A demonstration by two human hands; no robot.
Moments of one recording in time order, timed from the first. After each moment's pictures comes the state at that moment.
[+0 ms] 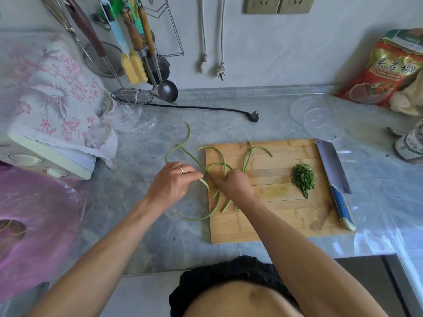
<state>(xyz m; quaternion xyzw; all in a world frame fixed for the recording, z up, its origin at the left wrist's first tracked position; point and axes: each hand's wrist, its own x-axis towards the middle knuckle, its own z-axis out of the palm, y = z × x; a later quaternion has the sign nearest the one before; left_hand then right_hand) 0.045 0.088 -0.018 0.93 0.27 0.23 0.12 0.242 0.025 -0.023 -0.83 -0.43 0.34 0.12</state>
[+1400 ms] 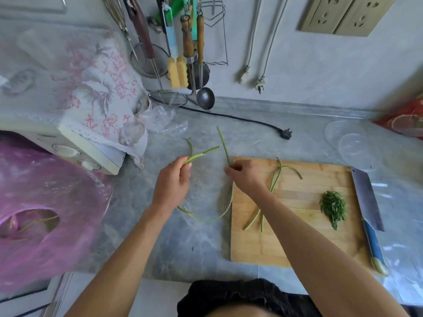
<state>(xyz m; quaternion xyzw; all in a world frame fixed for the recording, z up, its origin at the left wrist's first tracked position) 0.005 0.104 -0.001 0.73 0.53 0.36 0.25 0.221 0.096 -0.009 -0.76 -0.49 0.37 0.23</state>
